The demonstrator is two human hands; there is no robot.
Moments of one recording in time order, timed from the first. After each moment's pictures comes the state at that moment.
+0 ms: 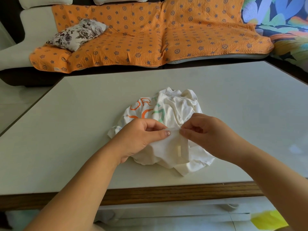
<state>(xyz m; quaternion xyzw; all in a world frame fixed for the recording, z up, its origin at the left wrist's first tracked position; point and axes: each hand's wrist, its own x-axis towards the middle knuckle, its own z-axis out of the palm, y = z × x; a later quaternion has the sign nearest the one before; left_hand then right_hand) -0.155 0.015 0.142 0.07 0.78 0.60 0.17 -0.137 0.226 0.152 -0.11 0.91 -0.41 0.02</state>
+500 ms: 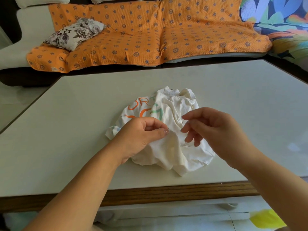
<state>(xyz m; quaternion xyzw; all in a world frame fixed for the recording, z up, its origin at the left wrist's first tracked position) -0.157 0.021 0.138 0.08 0.79 0.60 0.13 -0.121 0.227 0.162 -0.04 0.80 -0.60 -0.01</state>
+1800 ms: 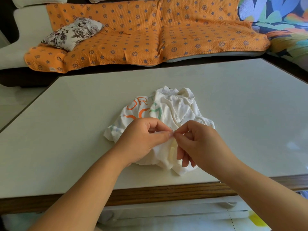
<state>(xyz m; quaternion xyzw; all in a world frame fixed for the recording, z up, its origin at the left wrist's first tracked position) -0.148 0.032 0.141 0.11 0.82 0.55 0.08 -0.108 0.203 0.149 -0.03 0.85 -0.52 0.05</state>
